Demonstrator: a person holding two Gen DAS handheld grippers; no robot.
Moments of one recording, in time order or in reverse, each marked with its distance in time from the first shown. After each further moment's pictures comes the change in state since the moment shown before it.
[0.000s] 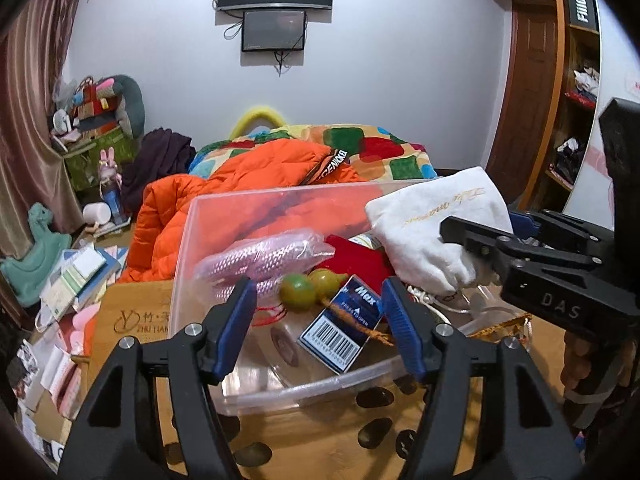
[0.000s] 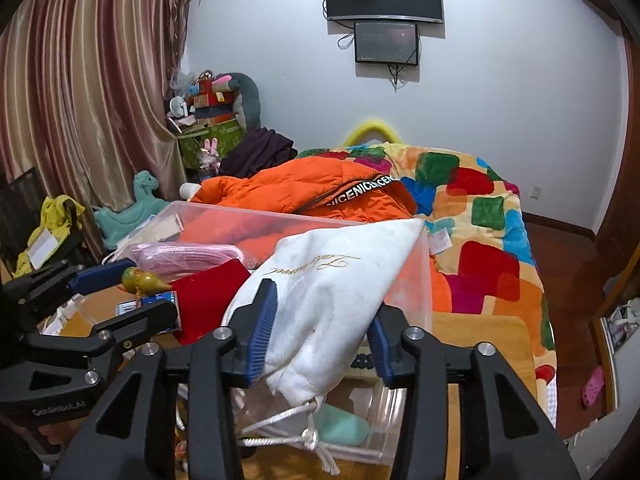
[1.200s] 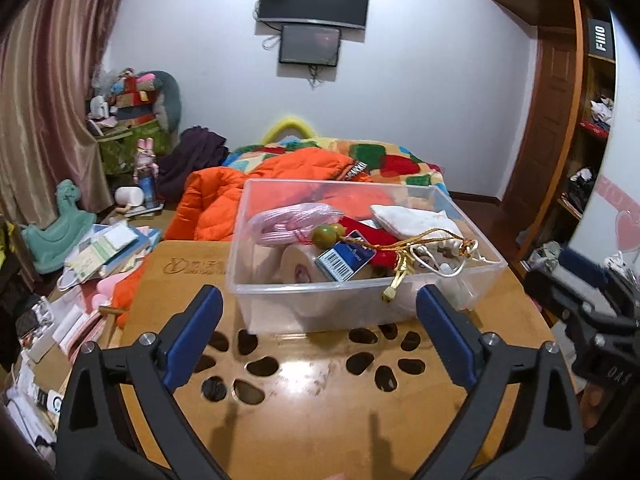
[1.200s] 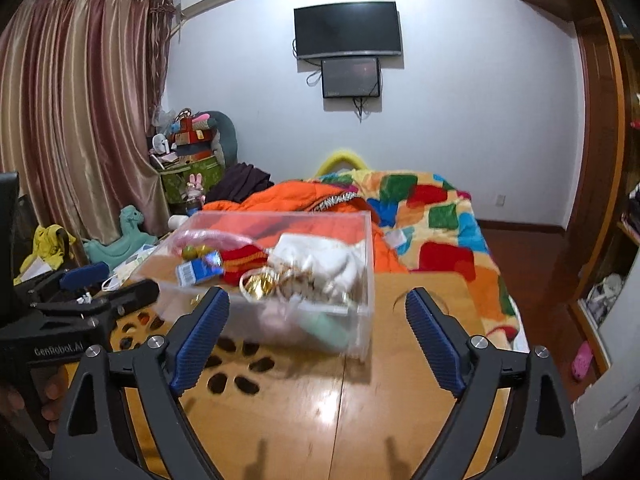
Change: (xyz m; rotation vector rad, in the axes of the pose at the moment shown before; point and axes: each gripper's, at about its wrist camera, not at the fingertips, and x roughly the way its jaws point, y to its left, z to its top) left arm -0.080 -0.008 -0.035 -0.100 -0.072 0.098; right arm -0.113 0.021 -0.056 0.073 -0.122 -0.099
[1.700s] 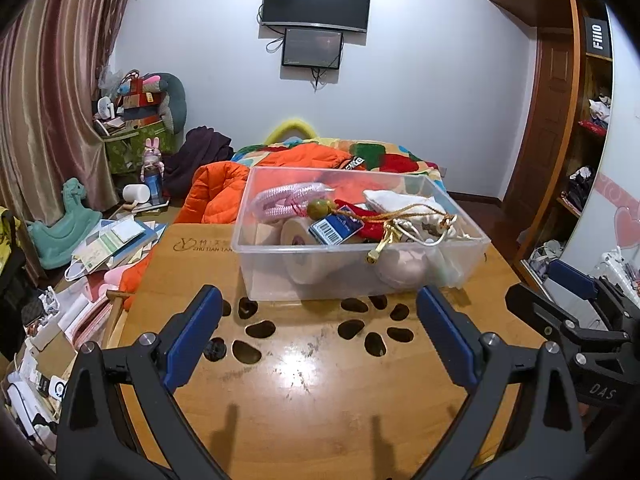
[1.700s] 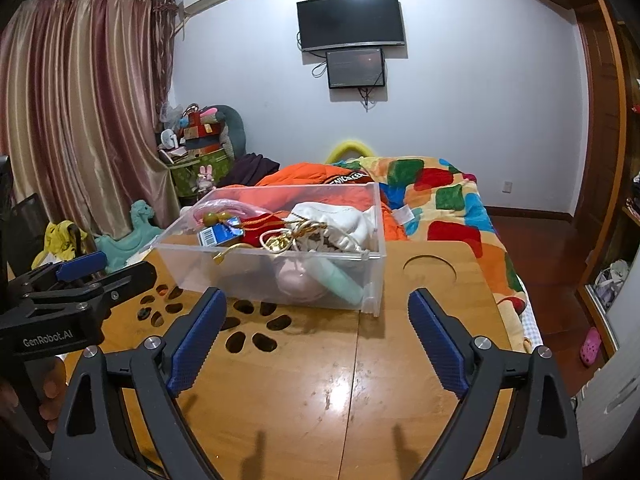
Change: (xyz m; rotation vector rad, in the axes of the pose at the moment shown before) left arm -0.022 -0.009 -0.024 0.000 0.001 0.001; right arm -0.017 0.003 -0.027 0.011 0.020 0.036
